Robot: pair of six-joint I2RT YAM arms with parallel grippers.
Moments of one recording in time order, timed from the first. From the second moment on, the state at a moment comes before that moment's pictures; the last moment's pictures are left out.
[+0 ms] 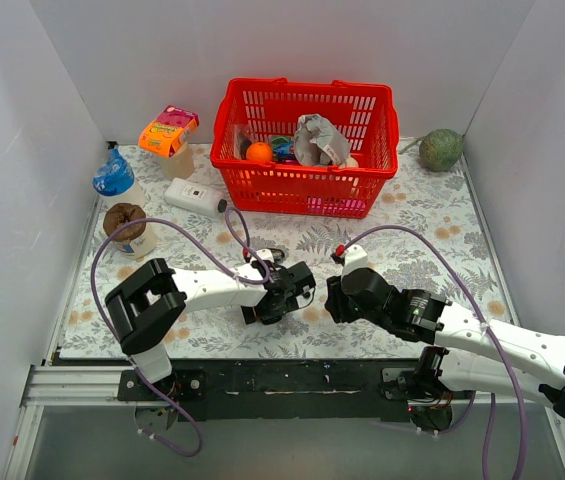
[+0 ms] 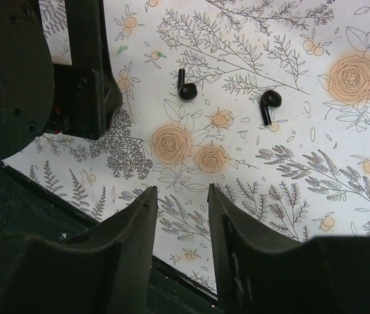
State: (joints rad) left arm -1.07 1.71 1.04 -0.78 -0.42 -1.35; right arm 1.11 0.90 0.64 -0.49 0.31 0.54
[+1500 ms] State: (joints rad) left arm -1.14 0.83 0.41 0.15 -0.40 -0.67; right arm 1.11 0.83 0.86 -0.51 0.24 0.36
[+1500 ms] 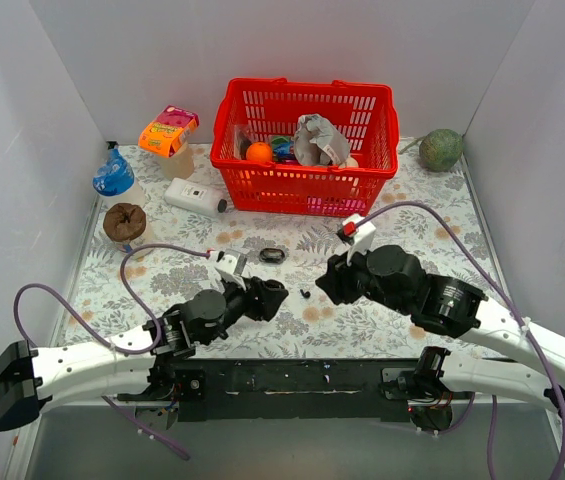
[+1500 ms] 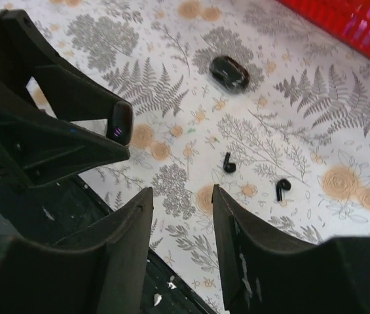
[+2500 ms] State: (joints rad) left arm -1.14 0.80 0.25 0.68 -0.01 0.26; right arm 1.11 1.19 1.21 -0.69 0.02 0.32
